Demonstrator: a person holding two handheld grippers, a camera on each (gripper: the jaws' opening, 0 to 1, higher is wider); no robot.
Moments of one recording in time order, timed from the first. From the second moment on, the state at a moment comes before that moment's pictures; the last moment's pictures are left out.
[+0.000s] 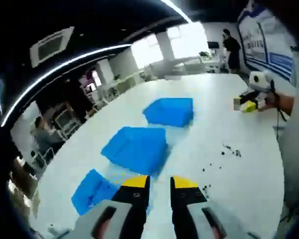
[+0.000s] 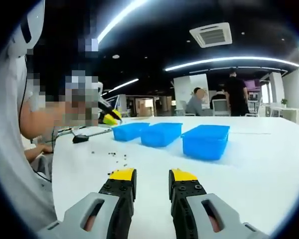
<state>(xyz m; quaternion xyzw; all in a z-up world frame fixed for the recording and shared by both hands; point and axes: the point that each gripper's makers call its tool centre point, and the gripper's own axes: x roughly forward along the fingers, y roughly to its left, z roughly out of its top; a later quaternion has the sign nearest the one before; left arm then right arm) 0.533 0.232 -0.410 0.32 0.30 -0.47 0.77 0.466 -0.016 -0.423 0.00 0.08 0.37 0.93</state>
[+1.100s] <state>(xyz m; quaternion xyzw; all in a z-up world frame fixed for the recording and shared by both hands) 0.446 0.272 -0.482 0.19 0.54 -0.34 0.74 0.455 0.001 -0.414 -0.02 0.04 0.42 0.91</state>
